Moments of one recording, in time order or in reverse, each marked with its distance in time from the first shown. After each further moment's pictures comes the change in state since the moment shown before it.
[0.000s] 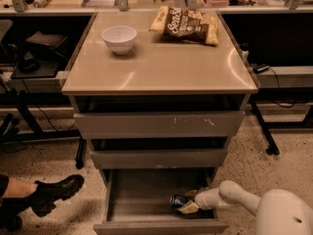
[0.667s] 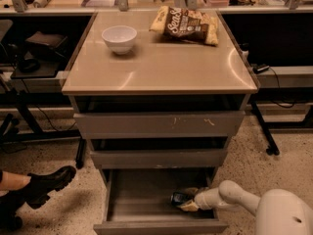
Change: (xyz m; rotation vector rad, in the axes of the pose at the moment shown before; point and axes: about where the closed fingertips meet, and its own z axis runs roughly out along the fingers) arm 0.000 0.000 0.000 0.000 0.000 0.000
